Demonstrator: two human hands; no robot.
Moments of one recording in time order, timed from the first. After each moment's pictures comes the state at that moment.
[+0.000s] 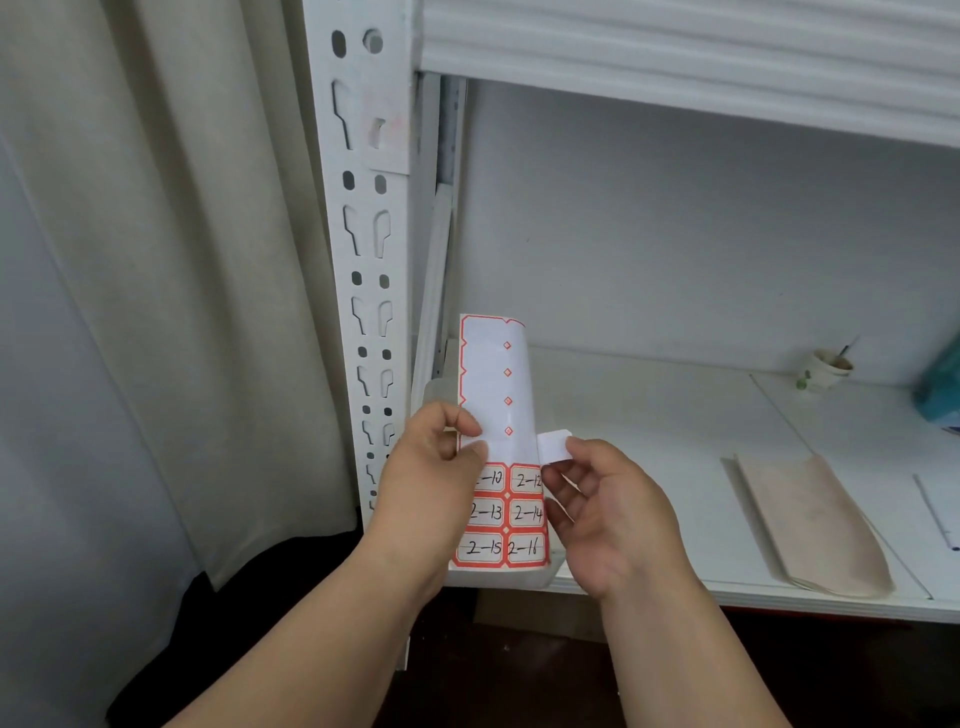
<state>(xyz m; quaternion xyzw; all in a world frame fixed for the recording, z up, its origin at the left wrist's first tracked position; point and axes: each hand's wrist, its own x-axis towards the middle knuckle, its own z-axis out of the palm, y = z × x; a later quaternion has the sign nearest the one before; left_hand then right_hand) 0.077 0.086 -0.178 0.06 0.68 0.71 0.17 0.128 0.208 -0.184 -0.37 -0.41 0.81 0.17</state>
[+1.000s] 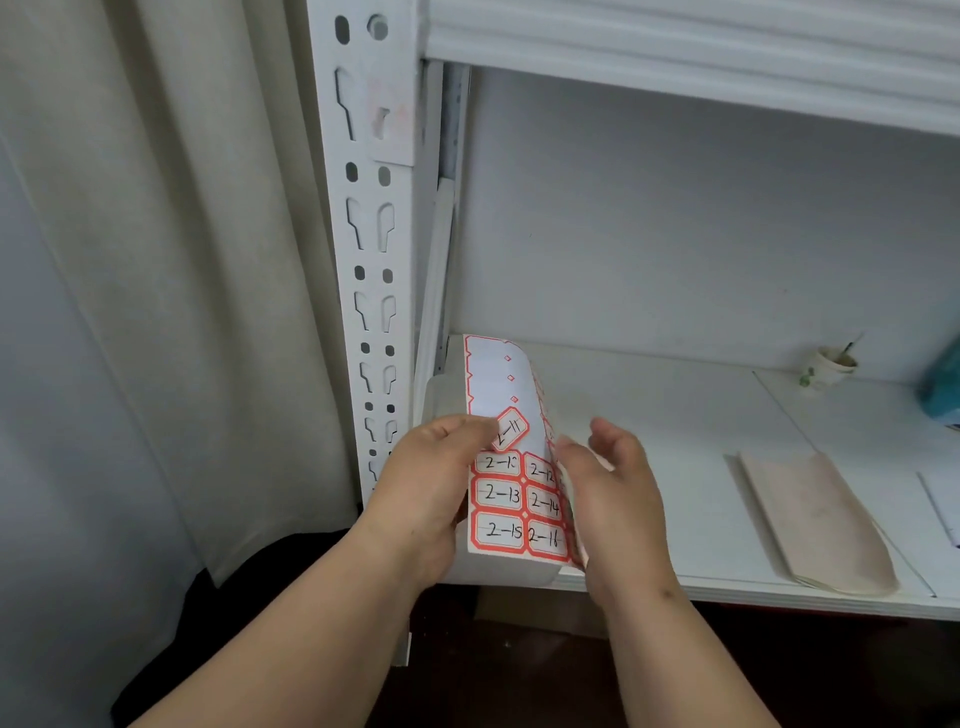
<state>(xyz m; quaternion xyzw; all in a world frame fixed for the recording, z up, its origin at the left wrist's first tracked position) 0.070 0.085 -0.171 0.00 0.59 0.74 0.30 0.133 0.201 -0.190 -0.36 -0.67 0.60 0.23</state>
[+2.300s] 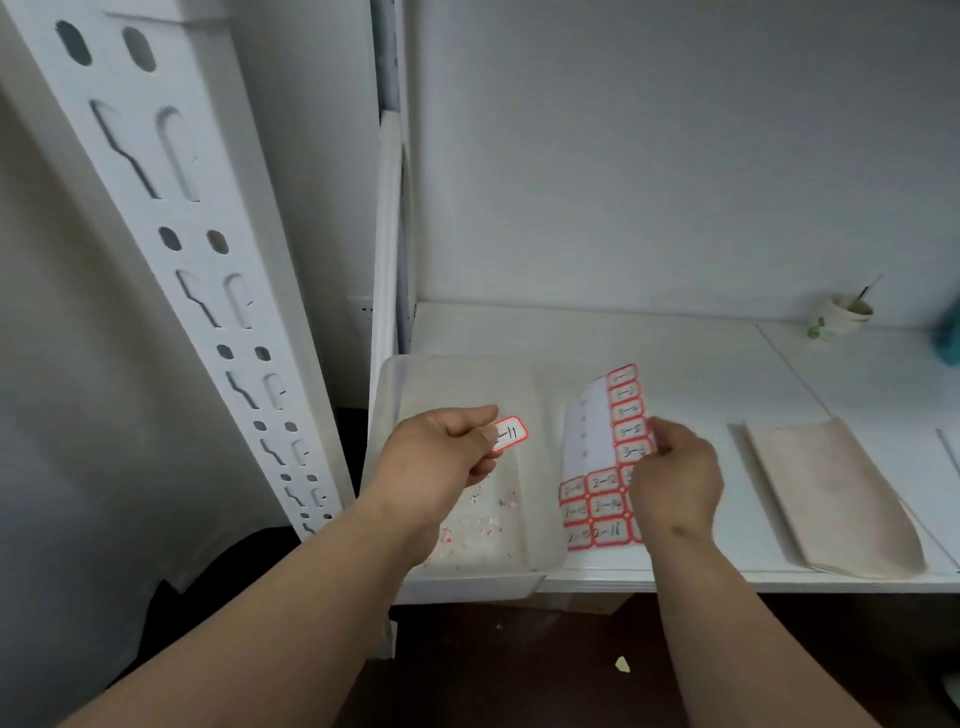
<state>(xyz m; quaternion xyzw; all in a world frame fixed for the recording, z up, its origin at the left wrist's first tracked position) 0.016 0.155 -0.228 0.02 0.70 0.66 0.28 0.101 0.330 -0.263 -0.46 -0.74 0.40 0.27</state>
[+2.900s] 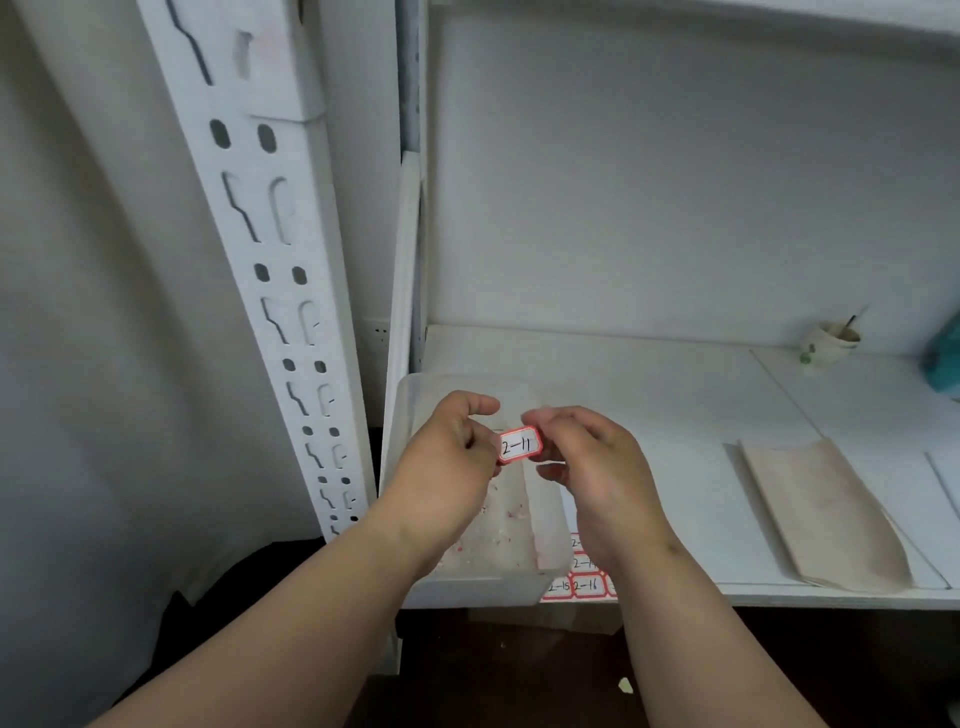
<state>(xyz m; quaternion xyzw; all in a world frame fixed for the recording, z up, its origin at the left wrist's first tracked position) 0.032 0.136 -0.204 0.16 0.76 0.59 0.21 0.093 0.252 -0.200 -0.29 -0.69 0.64 0.17</state>
